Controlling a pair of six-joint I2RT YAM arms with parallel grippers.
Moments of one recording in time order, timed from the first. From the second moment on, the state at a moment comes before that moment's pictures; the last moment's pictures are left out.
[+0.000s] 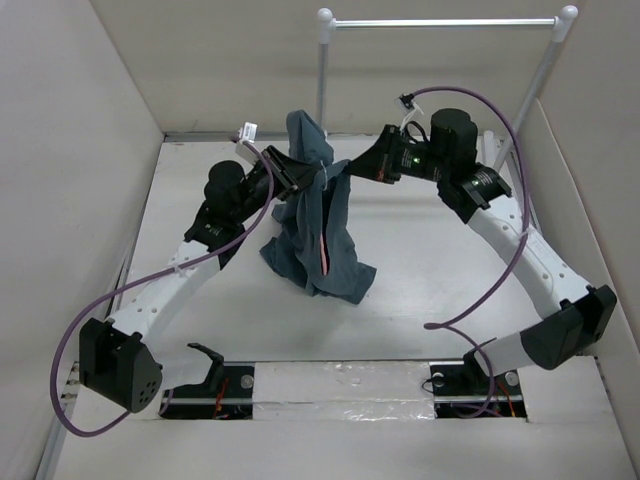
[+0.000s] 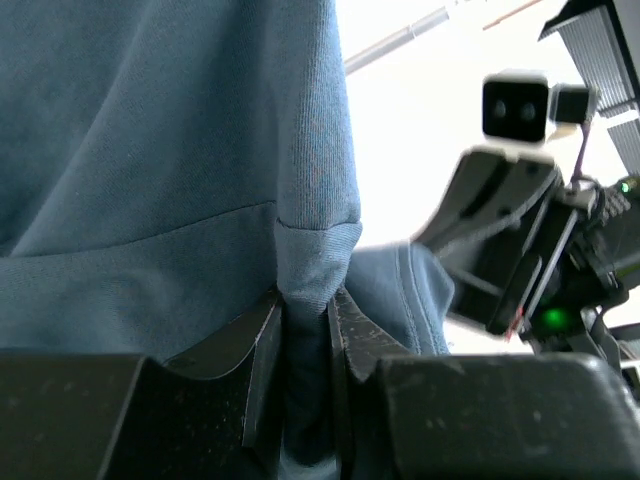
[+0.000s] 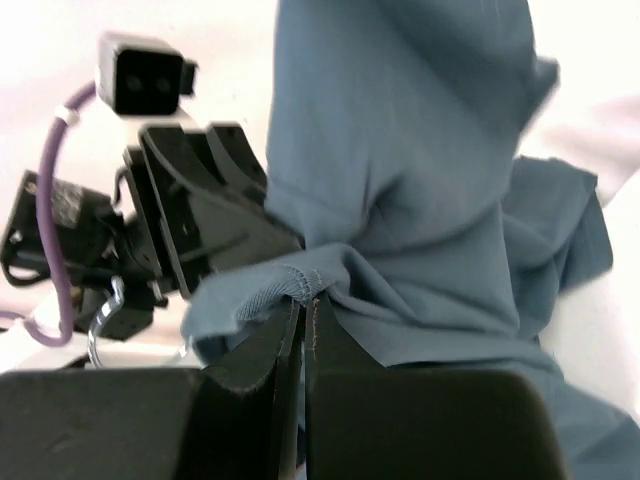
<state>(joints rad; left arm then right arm) -0.46 1.21 1.00 0.24 0.35 -1.10 0.46 1.45 1.53 -0.27 -0.59 0.73</state>
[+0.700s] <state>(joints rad) -0.44 1.26 1.25 0.29 0.17 -0.94 0.52 1.40 1.95 -0.65 -0.79 0.60</state>
